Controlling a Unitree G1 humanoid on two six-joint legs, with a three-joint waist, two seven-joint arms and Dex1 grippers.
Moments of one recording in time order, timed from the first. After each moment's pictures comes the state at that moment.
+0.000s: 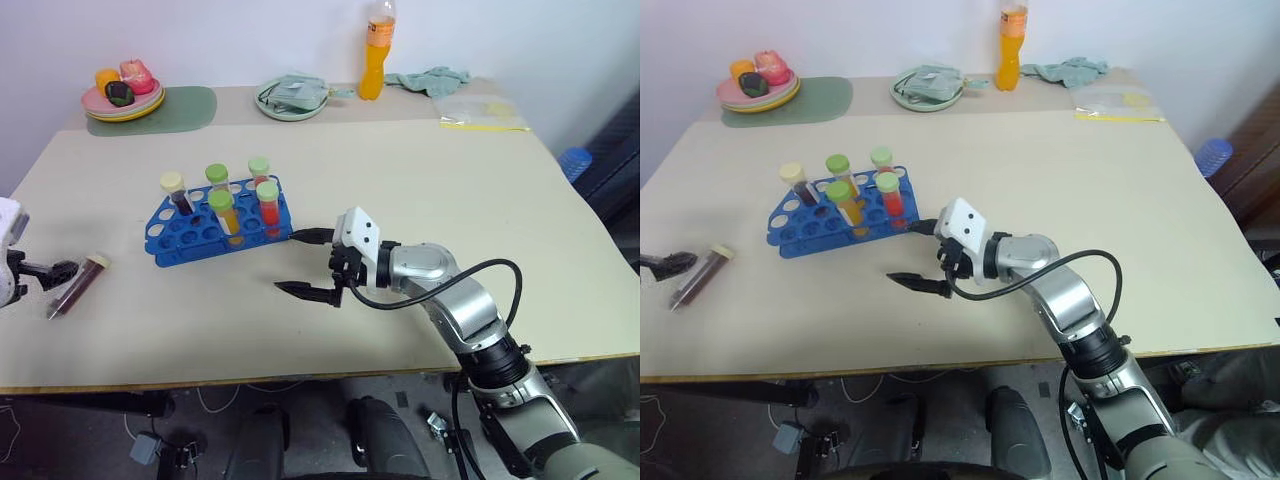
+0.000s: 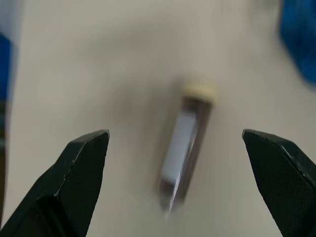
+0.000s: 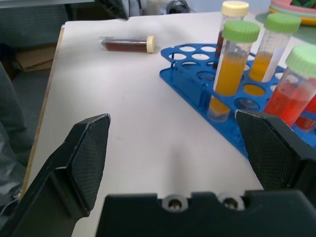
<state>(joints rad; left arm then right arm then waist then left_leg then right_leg) -0.10 1.30 0.39 -0.05 -0.53 1.18 -0.54 -0.56 -0.33 0.33 -0.20 0.26 0.49 0.87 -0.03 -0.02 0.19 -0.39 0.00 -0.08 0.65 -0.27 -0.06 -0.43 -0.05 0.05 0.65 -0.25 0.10</state>
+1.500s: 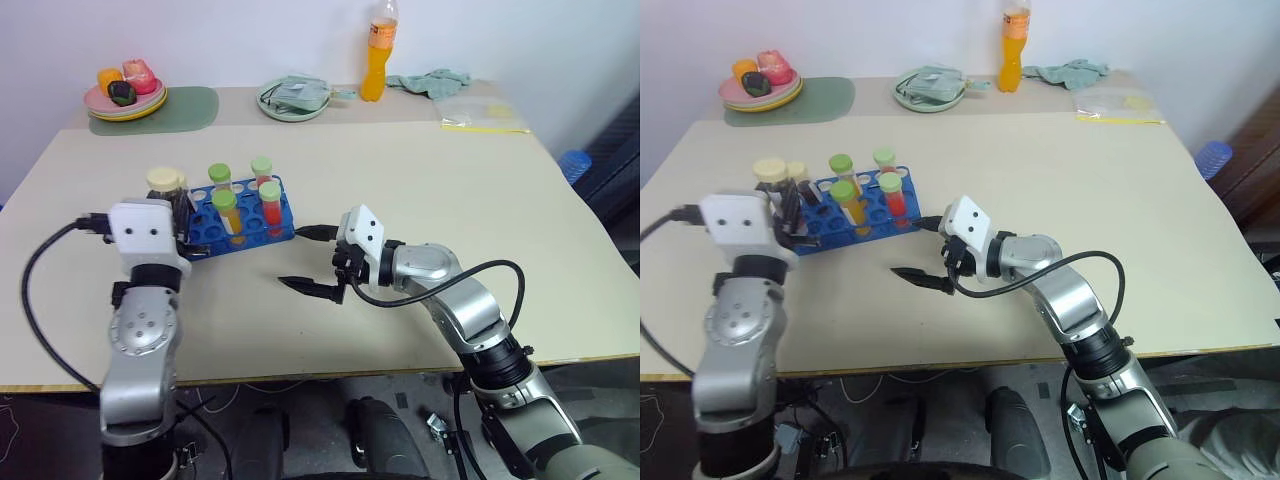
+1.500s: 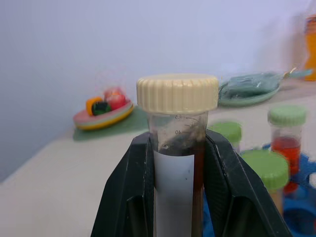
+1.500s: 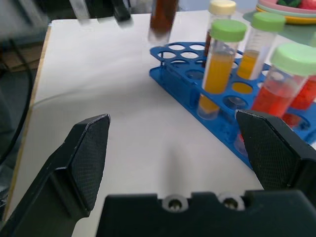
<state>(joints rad) -0.12 0.19 0.14 -0.57 0.09 0.44 0.07 -0.54 -0.34 0.32 -0.21 0.26 0.49 0.84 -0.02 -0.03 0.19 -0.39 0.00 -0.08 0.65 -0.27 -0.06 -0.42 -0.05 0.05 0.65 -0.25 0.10</state>
